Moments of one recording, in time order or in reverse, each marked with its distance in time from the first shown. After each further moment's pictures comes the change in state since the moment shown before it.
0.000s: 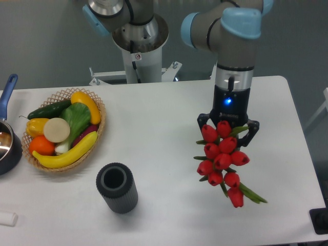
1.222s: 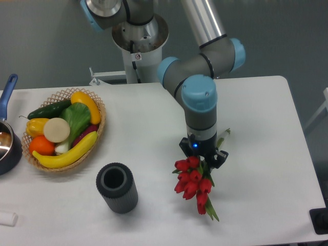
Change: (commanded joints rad) arm -0.147 -0.219 0.003 -0.006 0.338 0.057
